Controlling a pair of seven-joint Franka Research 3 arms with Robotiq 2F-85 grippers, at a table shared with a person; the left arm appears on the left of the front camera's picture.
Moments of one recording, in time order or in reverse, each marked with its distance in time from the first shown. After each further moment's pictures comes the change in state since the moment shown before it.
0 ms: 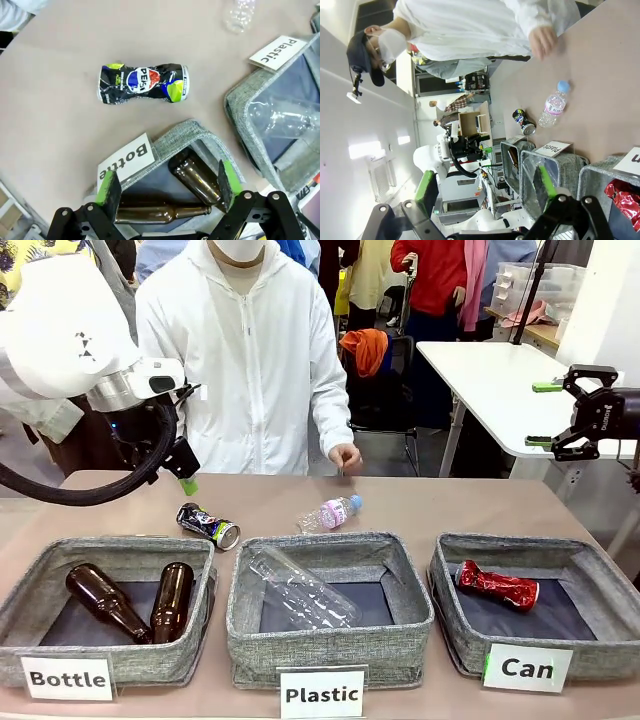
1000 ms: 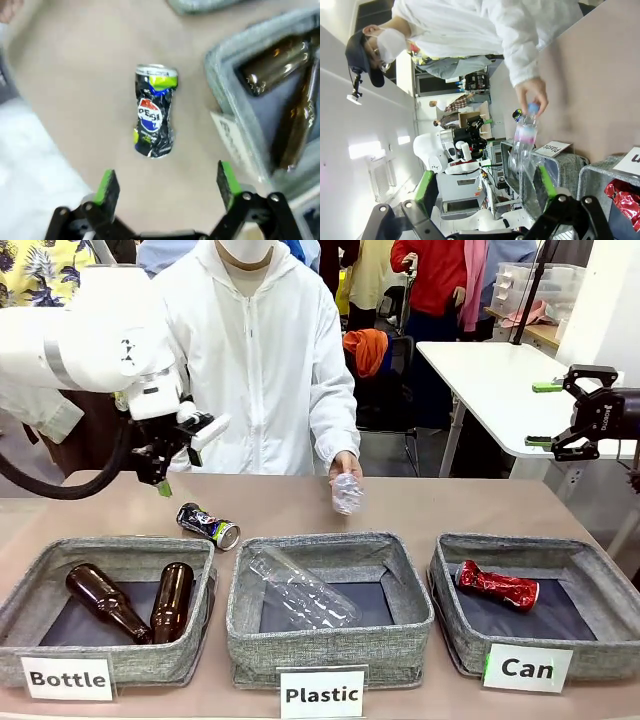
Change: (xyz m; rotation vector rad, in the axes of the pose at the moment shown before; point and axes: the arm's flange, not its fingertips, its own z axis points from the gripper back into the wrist) left arm 0.049 0.017 -0.024 0.025 0.119 -1.581; right arm 0.000 0.000 0.000 0.000 0.000 0.000
